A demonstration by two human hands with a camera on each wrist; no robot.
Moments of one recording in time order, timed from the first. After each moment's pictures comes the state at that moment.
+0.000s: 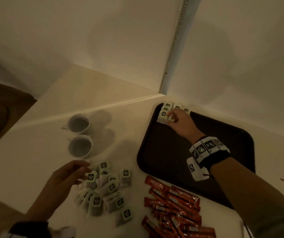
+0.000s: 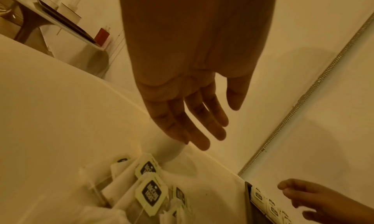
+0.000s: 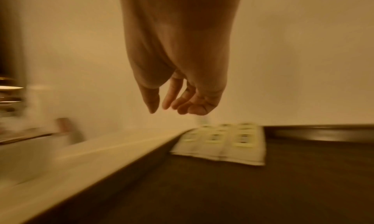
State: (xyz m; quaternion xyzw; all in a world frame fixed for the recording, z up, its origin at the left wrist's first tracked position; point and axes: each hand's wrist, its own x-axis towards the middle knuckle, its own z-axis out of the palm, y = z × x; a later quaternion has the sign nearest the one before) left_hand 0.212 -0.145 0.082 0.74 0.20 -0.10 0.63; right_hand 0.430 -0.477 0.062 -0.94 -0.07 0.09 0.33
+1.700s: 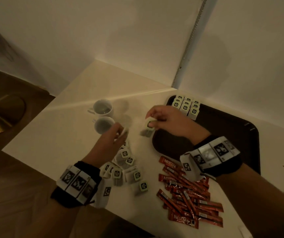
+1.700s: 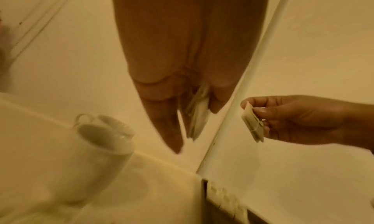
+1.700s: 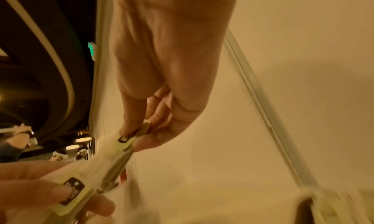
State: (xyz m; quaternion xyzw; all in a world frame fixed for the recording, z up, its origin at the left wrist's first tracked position) left_hand 0.230 -0.177 0.102 0.86 0.02 -0.03 0.51; right_hand 0.319 -0.385 0.161 -0.83 -0.24 0.22 0.46
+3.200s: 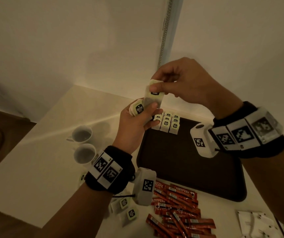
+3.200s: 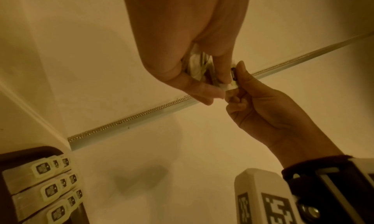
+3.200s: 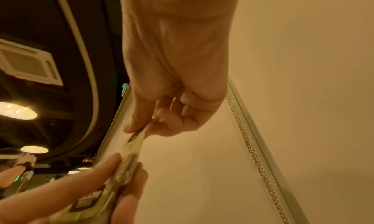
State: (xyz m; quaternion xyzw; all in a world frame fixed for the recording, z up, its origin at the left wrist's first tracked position) left_hand 0.314 -0.300 0.211 0.48 0.01 -0.02 0.88; right_hand 0.366 -0.431 0.308 -0.88 -0.25 0.02 0.40
